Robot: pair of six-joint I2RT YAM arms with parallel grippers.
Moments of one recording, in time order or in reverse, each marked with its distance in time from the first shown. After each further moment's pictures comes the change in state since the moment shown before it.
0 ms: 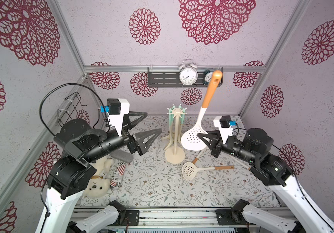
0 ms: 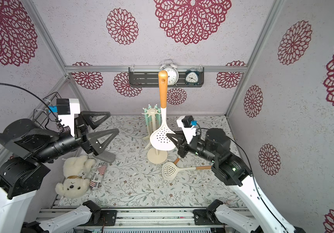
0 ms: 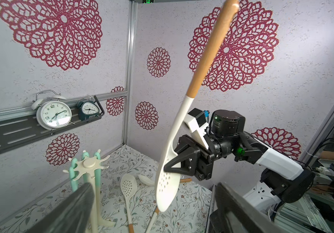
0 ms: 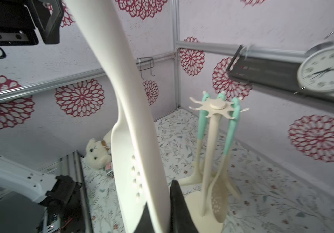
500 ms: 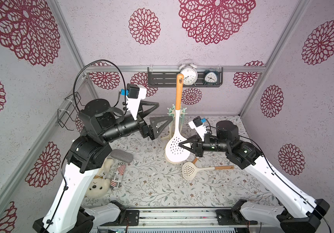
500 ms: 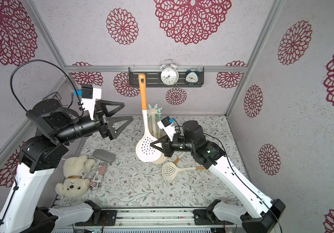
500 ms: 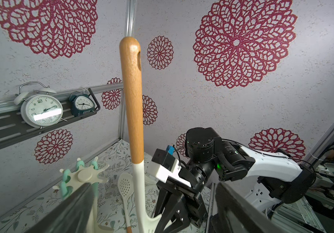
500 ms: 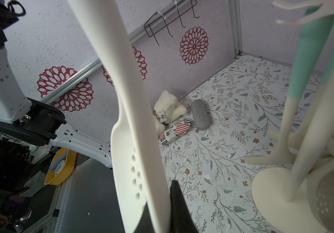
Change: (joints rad) left arm 0.013 0.214 0.162 -0.014 0.031 -0.005; right arm 0.038 0.206 0.018 -0.010 -0.284 0.146
